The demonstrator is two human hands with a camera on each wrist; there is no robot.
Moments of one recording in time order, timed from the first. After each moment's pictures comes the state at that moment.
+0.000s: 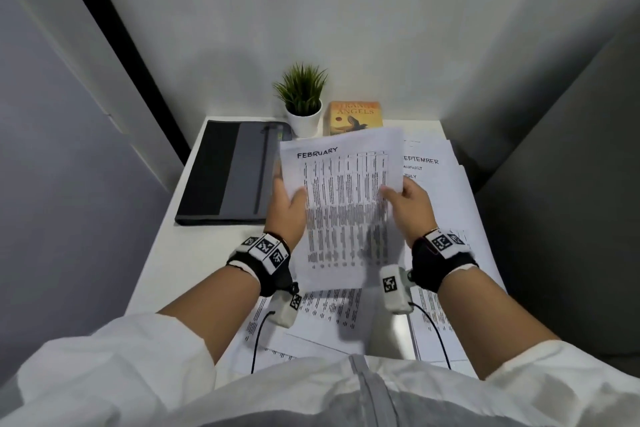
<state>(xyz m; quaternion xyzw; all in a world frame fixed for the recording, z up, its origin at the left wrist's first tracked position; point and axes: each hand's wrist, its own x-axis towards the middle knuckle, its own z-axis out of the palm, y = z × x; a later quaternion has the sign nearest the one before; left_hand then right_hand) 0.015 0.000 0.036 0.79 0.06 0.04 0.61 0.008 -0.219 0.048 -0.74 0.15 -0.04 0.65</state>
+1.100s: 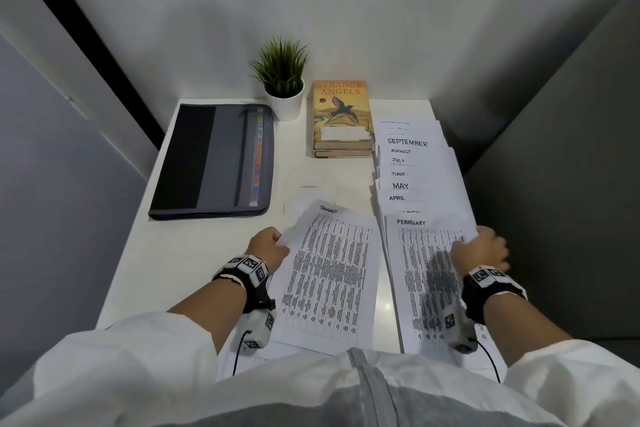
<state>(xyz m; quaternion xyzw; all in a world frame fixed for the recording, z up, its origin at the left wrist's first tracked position) 0.011 0.024 -0.075 0.91 0.11 -0.21 0.35 -0.046 -0.360 -0.051 -0.87 0.45 0.04 0.21</state>
